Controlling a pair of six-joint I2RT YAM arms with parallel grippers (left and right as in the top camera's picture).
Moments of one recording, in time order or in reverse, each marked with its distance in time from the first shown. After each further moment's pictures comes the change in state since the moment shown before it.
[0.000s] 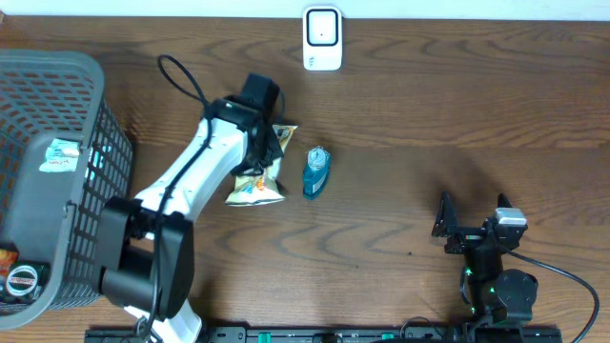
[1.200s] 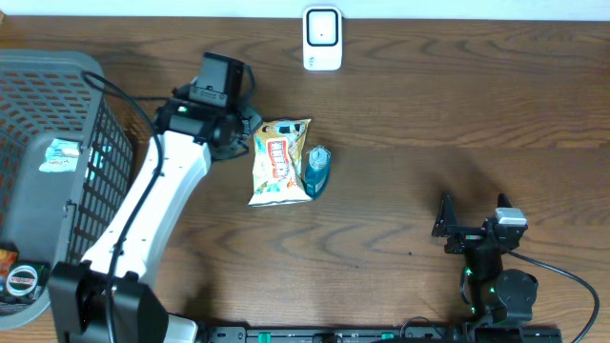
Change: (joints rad) left arm 0.069 -0.205 0.036 0.045 -0.010 -0.386; right arm 0.000 0.000 0.000 0.000 0.000 0.000
